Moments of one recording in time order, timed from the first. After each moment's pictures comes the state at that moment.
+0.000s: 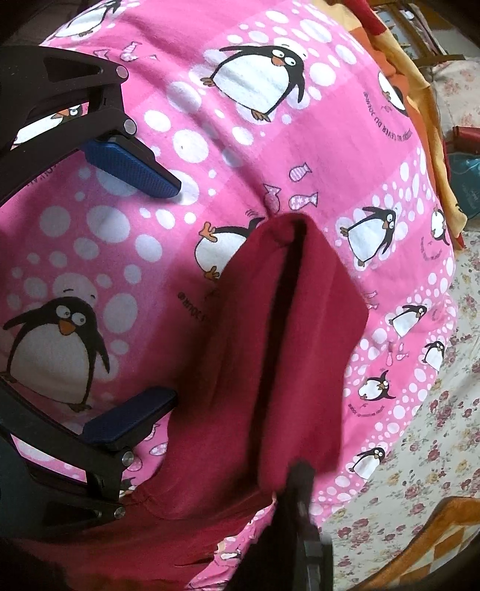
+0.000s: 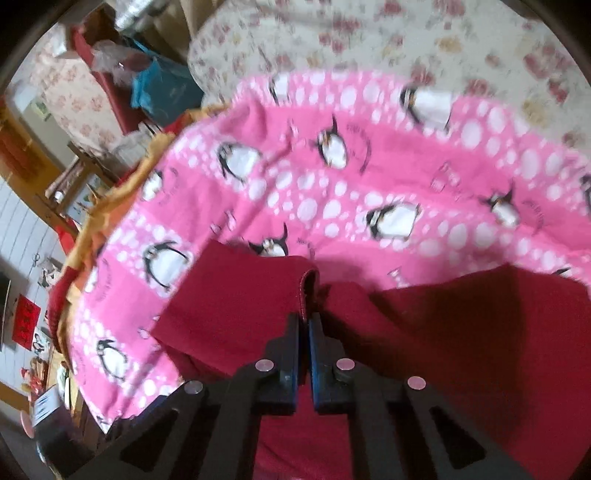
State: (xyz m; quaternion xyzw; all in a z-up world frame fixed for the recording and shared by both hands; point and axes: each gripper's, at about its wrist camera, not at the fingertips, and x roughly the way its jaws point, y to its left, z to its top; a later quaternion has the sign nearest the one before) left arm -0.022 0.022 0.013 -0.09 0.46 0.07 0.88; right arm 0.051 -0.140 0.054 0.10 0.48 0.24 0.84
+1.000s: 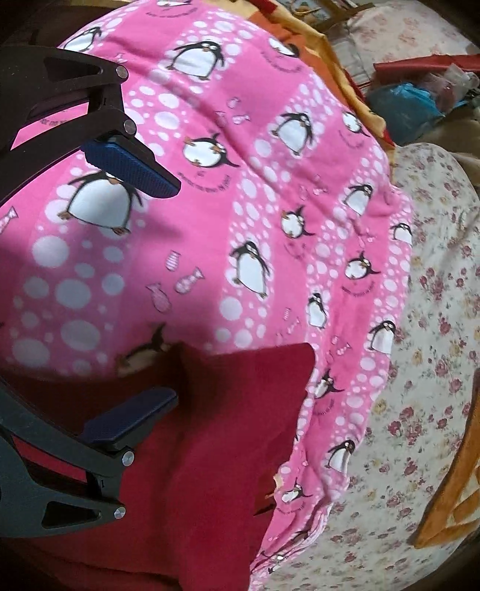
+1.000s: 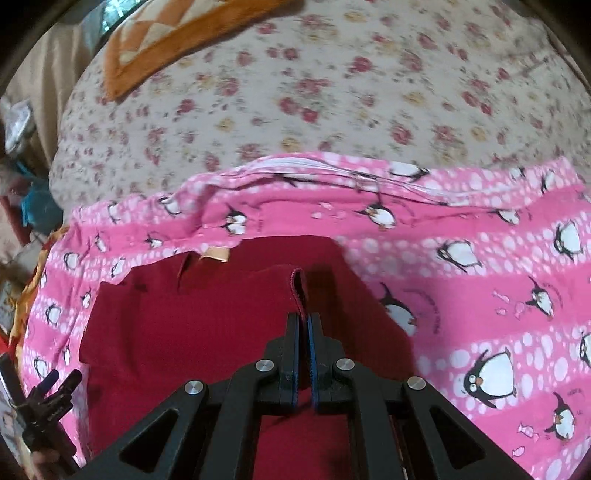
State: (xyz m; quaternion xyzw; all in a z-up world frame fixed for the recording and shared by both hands) left arm -0.048 -0.090 0.058 0.03 0.43 -0.01 0.90; right arm -0.100 -0.498 0.087 0.17 0.44 -0.05 0.88
